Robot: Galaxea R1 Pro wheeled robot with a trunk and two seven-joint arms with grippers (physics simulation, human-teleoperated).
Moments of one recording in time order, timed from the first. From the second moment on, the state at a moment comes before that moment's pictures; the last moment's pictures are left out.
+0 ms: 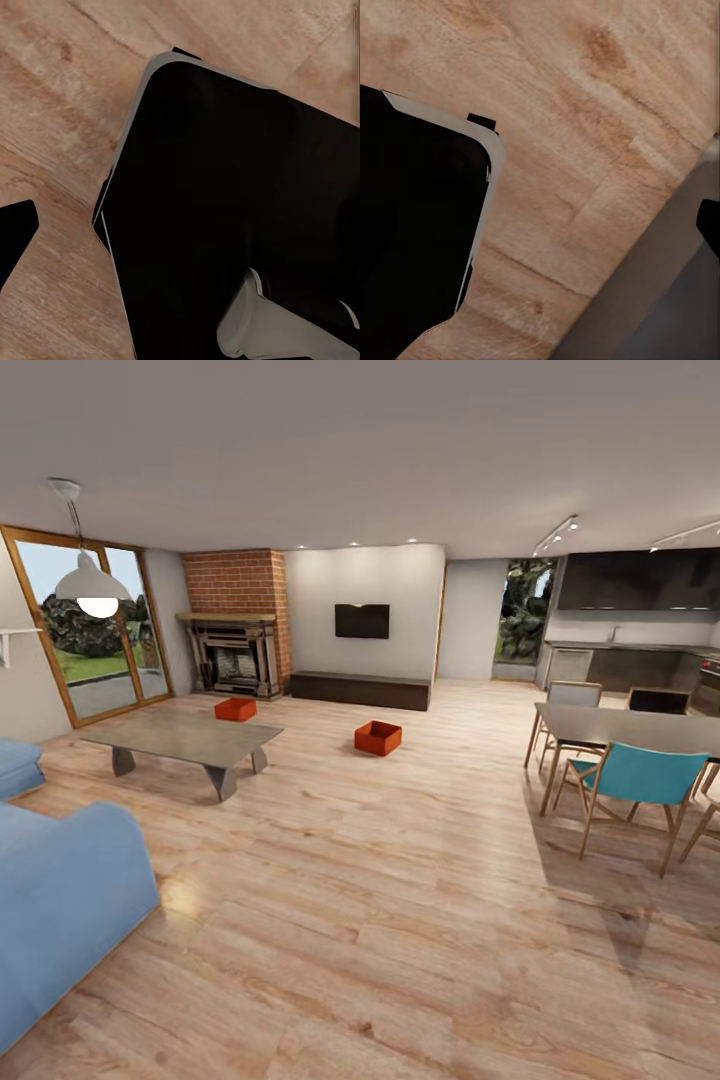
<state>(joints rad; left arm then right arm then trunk) 0.00 -0.01 0.03 -0.04 0.36 -0.10 0.01 -0.11 -0.06 0.28 0.02 0.05 -0.17 -0.09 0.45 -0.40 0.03</state>
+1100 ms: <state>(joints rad) 0.00 -0.01 0.03 -0.04 0.36 -0.10 0.01 -0.11 -0.07 0.28 0.02 0.05 -0.17 -0.09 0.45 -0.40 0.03</state>
